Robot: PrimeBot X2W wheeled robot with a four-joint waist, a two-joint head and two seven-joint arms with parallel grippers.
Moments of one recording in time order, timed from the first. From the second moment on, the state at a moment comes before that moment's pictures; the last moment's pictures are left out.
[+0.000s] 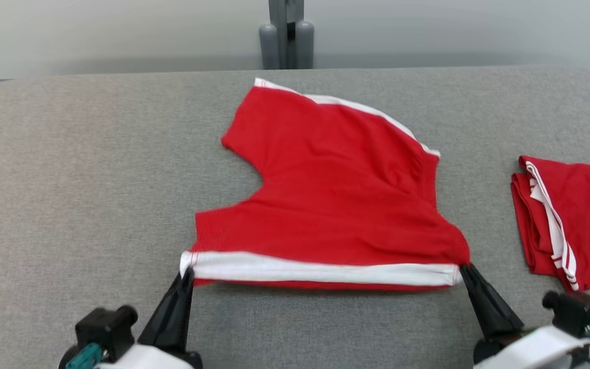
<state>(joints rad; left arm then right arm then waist) 0.12 0.20 -0.28 -0.19 -0.44 0.15 0.05 -0.08 -0.31 0.41 0.24 0.76 0.13 -0.26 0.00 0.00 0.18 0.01</state>
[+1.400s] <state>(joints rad) -0.55 0.30 -0.23 0.05 -0.43 0.06 0.20 -0.35 -0.12 0.38 0.19 0.80 0.13 -0.23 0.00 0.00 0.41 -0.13</state>
